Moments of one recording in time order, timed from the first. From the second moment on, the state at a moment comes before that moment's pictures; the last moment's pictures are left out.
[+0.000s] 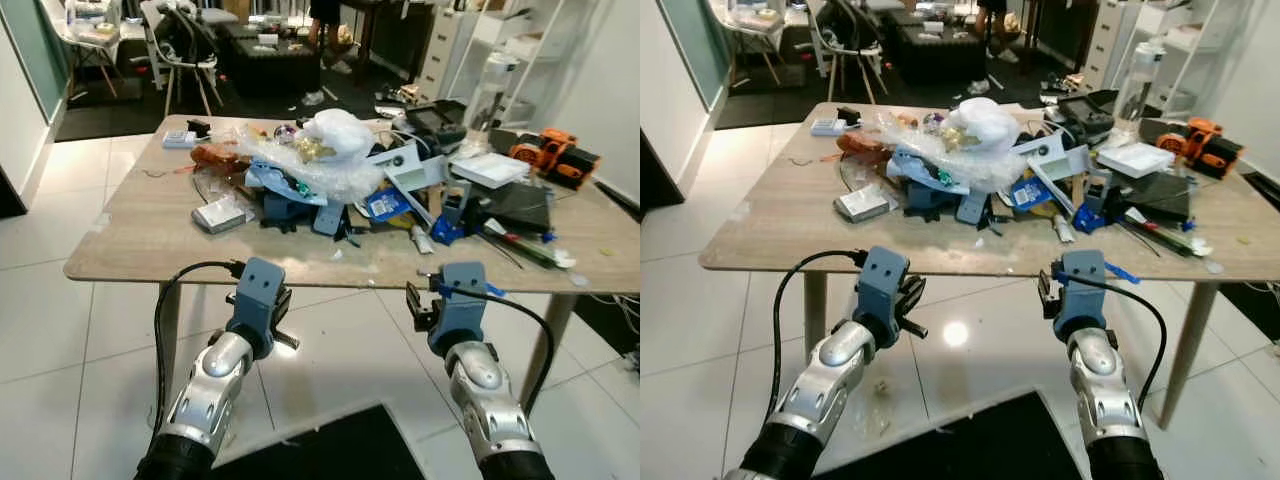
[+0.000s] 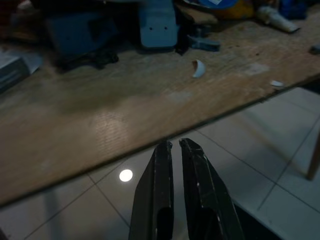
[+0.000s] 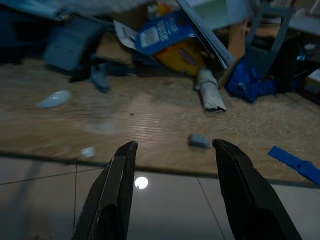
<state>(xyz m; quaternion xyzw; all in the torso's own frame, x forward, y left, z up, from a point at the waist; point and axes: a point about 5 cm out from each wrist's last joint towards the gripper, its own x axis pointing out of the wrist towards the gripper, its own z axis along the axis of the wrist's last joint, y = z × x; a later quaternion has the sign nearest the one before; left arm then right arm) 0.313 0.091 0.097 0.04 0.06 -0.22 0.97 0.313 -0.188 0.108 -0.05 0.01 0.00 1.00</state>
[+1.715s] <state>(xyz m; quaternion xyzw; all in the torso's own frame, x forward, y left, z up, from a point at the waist) 0.301 0.082 0.110 0.03 0.02 -0.34 0.94 0.301 -0.153 0.096 -0.06 0.02 0.09 0.99</state>
